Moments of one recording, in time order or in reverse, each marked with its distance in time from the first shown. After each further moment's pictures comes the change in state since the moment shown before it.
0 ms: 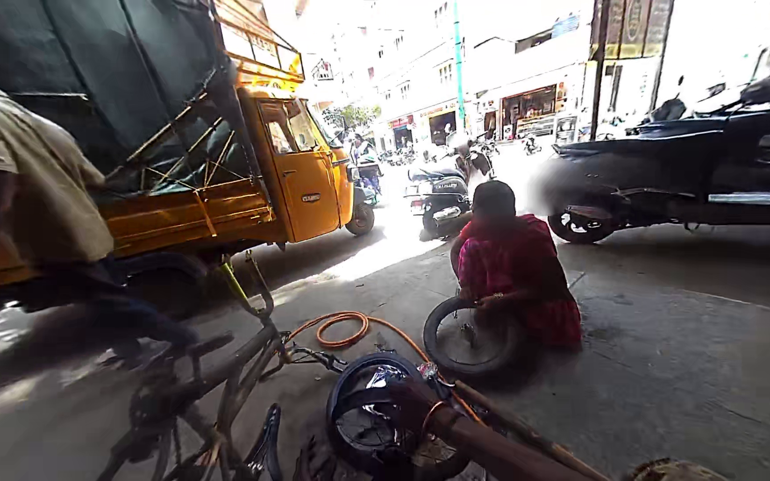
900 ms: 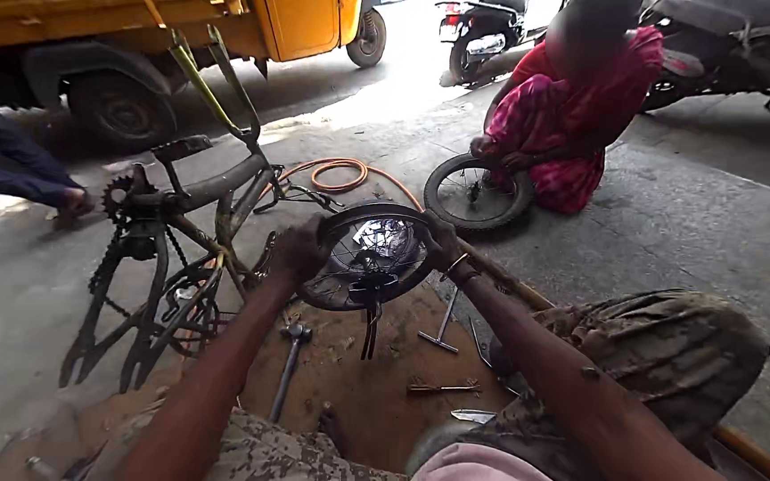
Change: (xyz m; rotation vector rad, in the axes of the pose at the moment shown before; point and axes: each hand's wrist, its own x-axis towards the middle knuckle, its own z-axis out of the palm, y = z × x) left_hand 0.059 0.103 -0.075 0.490 -0.082 0.333; right_hand 0.000 0.062 0.081 0.453 0.680 -0.149
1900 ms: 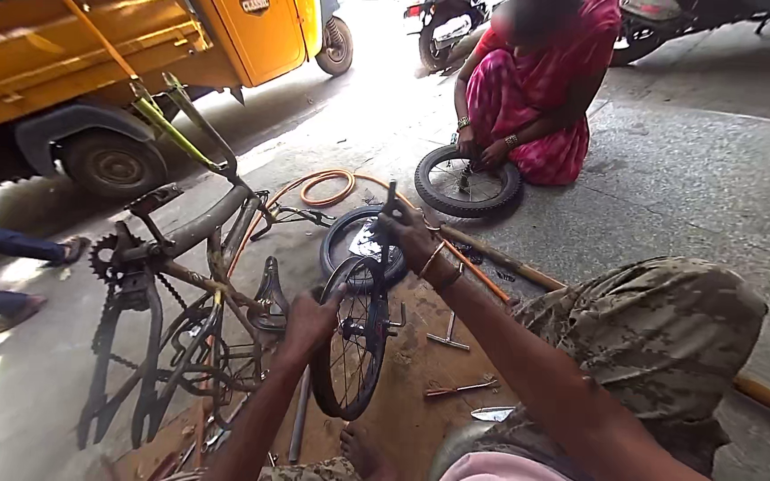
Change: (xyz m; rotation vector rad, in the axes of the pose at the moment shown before) left_hand -0.063 0.064 0.003 -0.520 -0.268 -0.636; right_hand 0.026 -0.082 0.006 0.814 0.075 0.458
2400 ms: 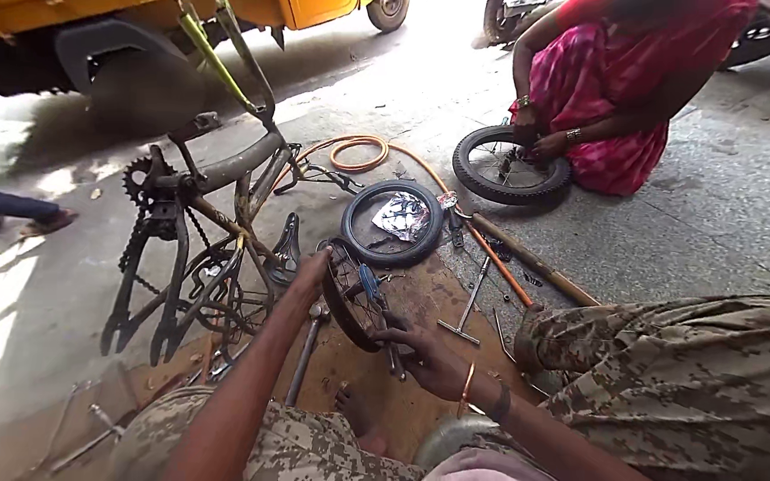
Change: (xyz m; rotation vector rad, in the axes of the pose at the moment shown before) left_hand 0.103 -0.086 0.012 -0.677 0.226 -0.376; right_hand -0.177 0.036 0.008 -0.493 -0.716 0.244
